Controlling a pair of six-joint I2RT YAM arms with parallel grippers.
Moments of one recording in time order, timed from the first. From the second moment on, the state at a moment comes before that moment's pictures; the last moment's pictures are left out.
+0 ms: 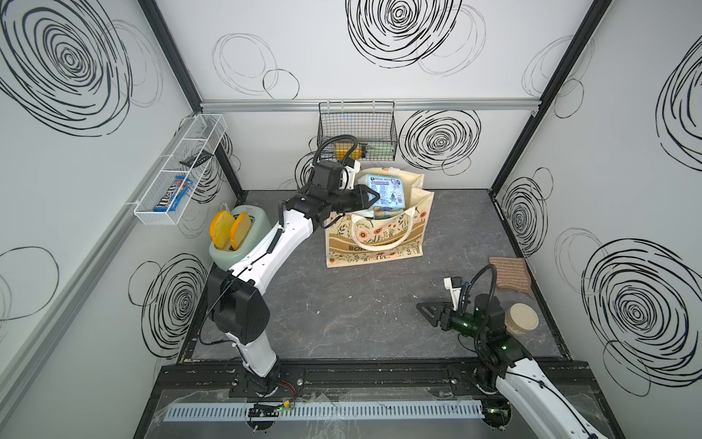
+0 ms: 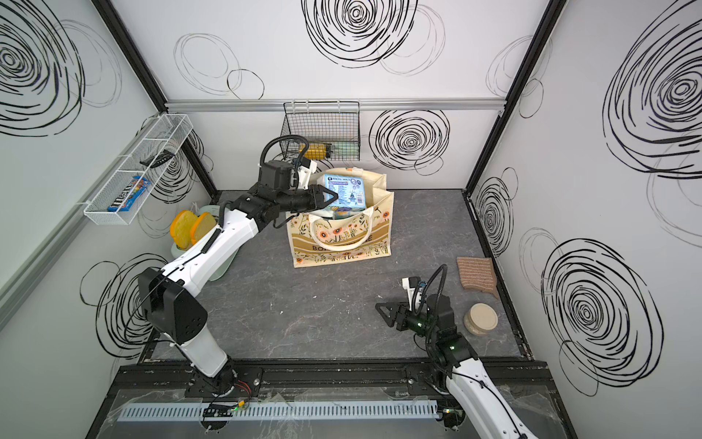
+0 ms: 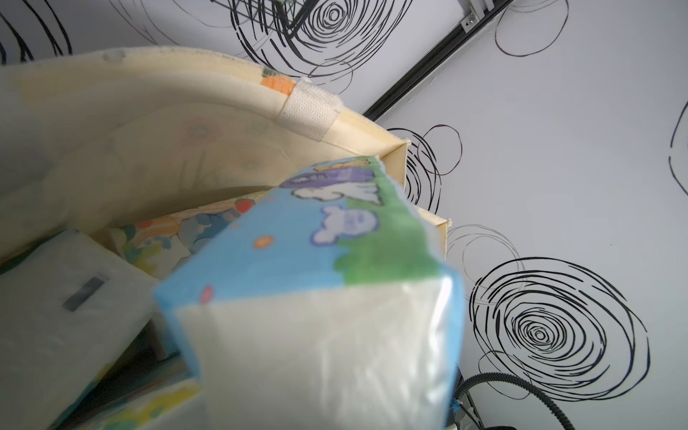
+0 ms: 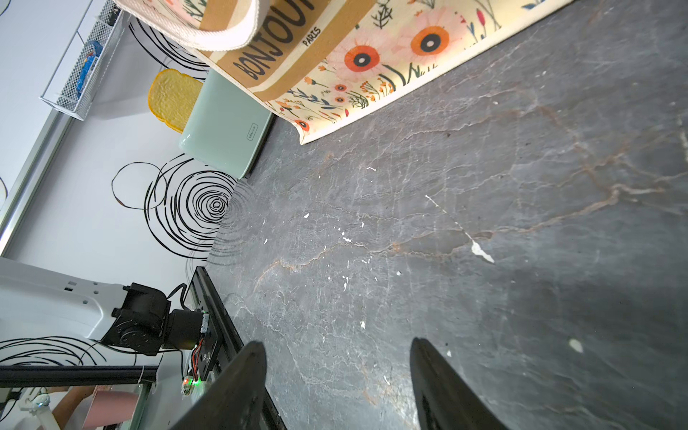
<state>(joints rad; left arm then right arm) -0.43 1.74 1.70 -0.44 0.49 -0.58 0.32 0.43 0.03 -0.05 -0.61 0.66</state>
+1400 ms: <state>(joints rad) -0.38 1.71 1.81 -0.56 0.41 -0.52 0.32 0.41 0.03 -0.05 -0.61 0.65</state>
